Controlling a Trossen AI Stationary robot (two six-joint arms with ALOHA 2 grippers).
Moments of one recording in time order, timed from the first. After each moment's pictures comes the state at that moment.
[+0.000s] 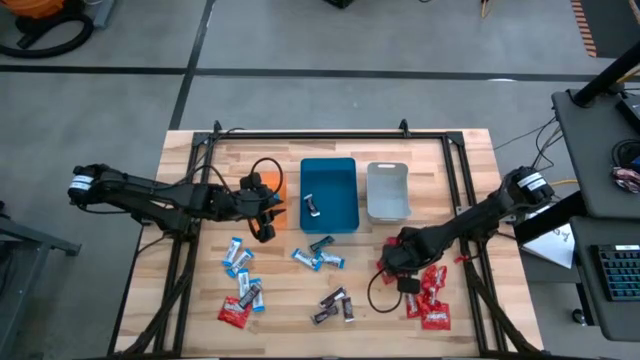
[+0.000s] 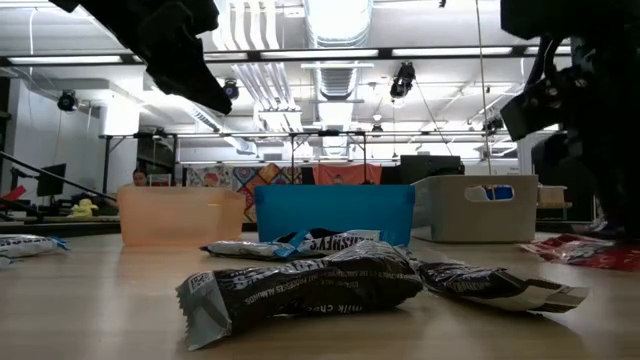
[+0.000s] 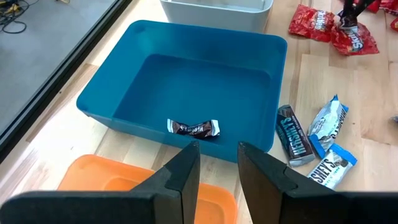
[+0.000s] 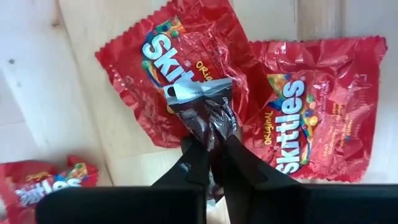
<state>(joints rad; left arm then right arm) -0.11 1.10 0.77 -0.38 -0.39 -0.22 0.42 1.57 0.86 -0.77 -0.05 0.59</state>
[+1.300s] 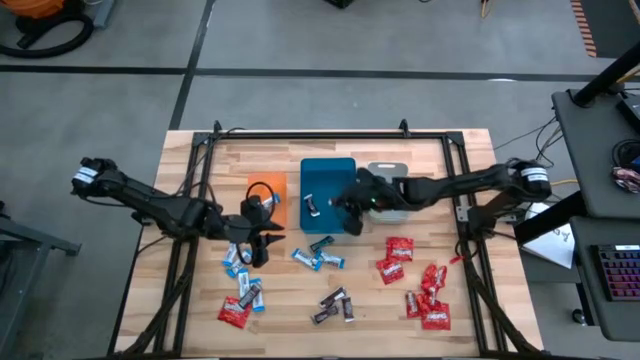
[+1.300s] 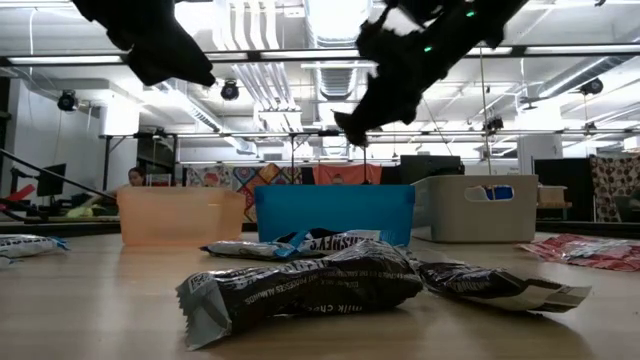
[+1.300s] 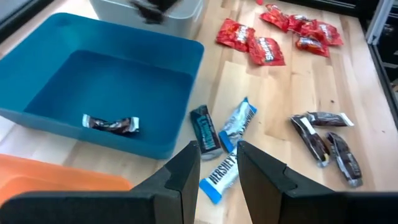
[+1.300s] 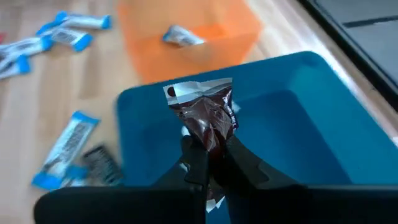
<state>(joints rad) -0.34 1.10 0.77 -0.34 -0.38 -0.46 -0.05 1.55 0.99 -0.09 0.16 0.11</state>
